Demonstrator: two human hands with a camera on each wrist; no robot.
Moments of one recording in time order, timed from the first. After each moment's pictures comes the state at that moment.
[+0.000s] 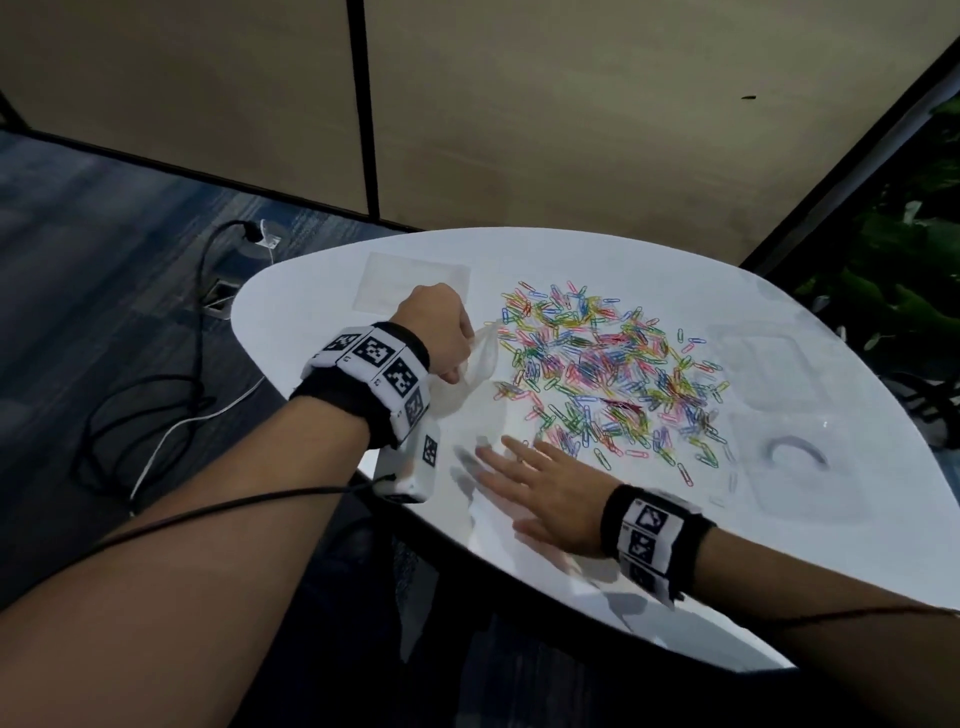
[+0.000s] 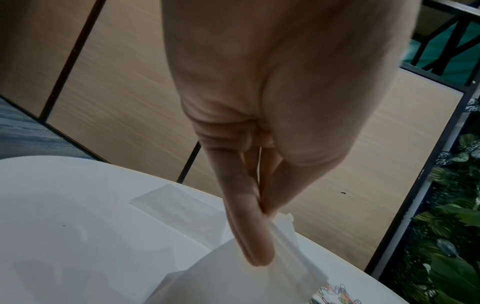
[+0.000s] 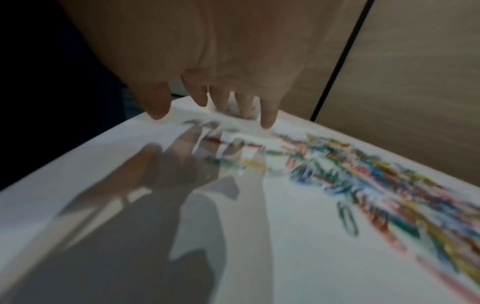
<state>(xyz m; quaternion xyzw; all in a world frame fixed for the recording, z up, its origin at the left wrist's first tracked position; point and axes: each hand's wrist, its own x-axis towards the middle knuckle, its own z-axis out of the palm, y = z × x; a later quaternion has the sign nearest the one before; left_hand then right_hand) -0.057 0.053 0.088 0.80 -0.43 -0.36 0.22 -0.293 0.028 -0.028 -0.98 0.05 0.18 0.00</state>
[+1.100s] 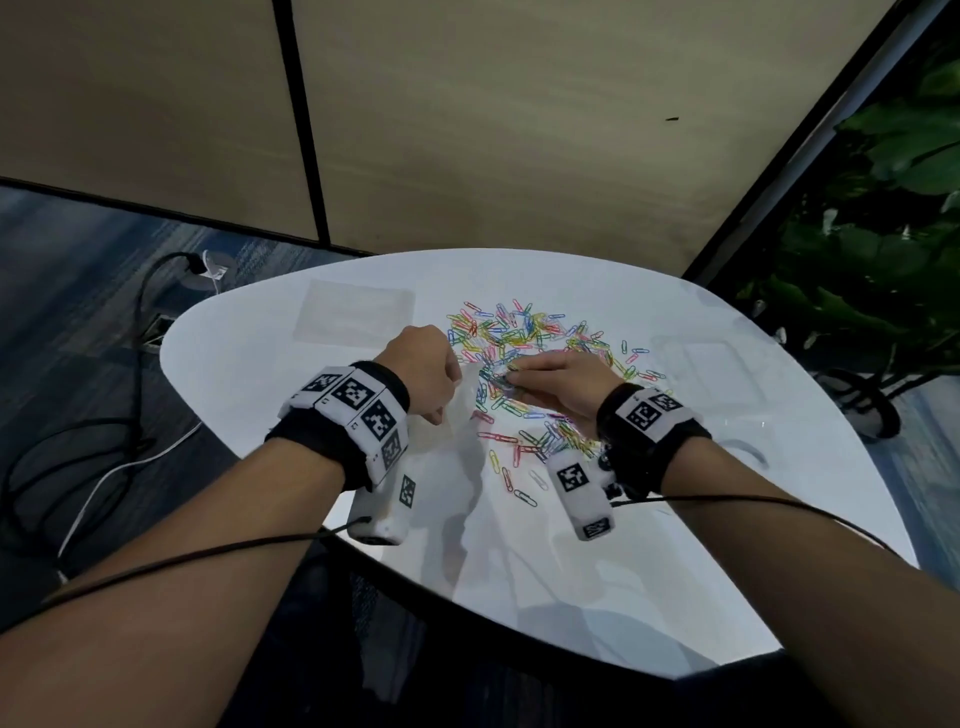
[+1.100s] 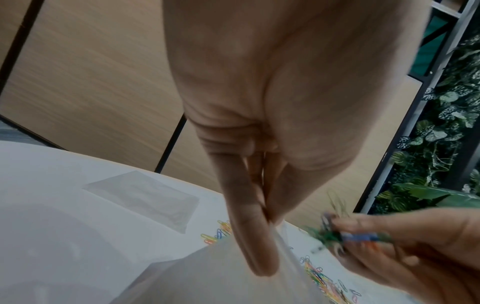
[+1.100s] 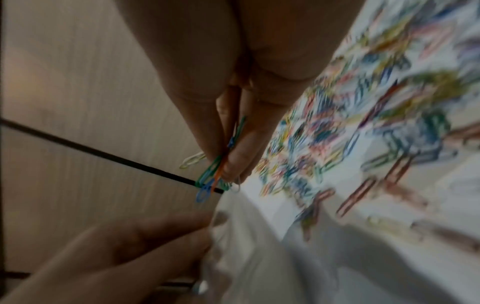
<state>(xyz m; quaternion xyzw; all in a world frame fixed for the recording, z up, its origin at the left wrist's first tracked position) -0.098 0.026 0.081 0.77 -0.49 -0.37 0.18 -0.277 -0.061 0.064 -0.48 0.48 -0.20 0.70</state>
